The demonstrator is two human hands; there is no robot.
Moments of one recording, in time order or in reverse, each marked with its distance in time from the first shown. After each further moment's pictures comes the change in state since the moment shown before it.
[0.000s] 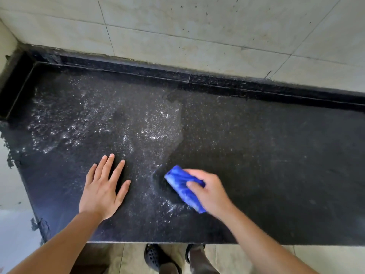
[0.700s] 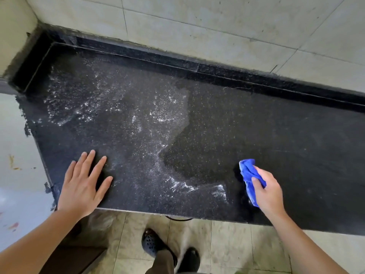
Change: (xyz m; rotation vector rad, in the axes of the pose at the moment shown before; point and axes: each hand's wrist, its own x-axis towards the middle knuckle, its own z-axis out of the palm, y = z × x) left_hand -0.072 -0.037 0.001 -0.023 0.062 -0.100; right_hand -0.071 0.075 -0.096 -0.337 0.494 0.239
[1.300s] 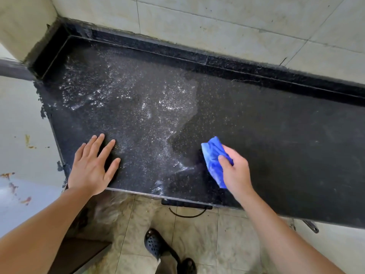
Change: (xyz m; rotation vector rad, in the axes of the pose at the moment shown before) left_hand -0.007 -0.006 0.008 0.026 0.031 -0.032; right_hand -0.041 -0.079 0.065 0.327 -0.174 -0.122
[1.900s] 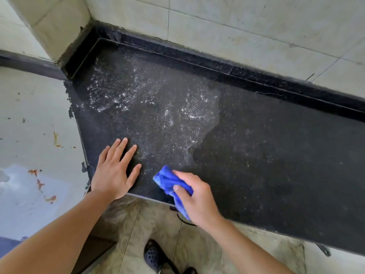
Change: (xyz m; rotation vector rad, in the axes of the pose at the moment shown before) left_hand 0.001 -0.003 -0.002 -0.028 -0.013 0.010; right_hand -0.052 -0.031 0.111 -0.004 -0.423 -0.268
